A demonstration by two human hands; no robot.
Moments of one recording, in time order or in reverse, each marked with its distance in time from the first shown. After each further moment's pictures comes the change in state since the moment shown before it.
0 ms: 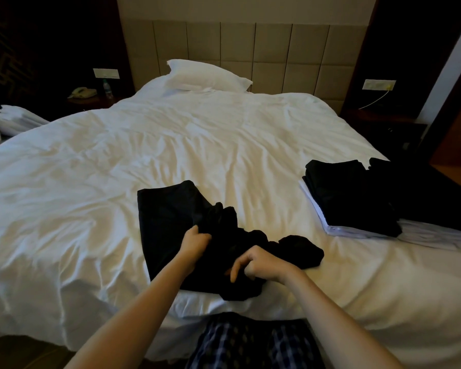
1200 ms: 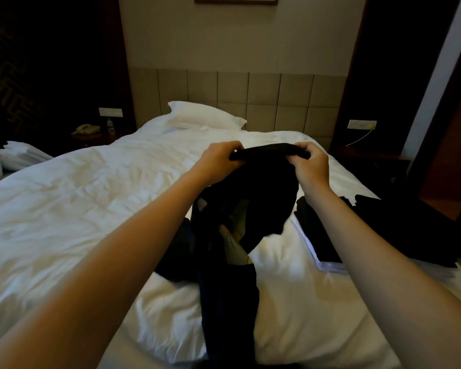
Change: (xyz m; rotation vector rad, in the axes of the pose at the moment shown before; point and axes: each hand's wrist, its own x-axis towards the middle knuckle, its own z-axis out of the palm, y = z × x) left_hand -0.019 0.238 0.003 0.712 -0.128 0.938; right_hand -0.034 -0.136 -0.162 0.257 1.124 -0.437
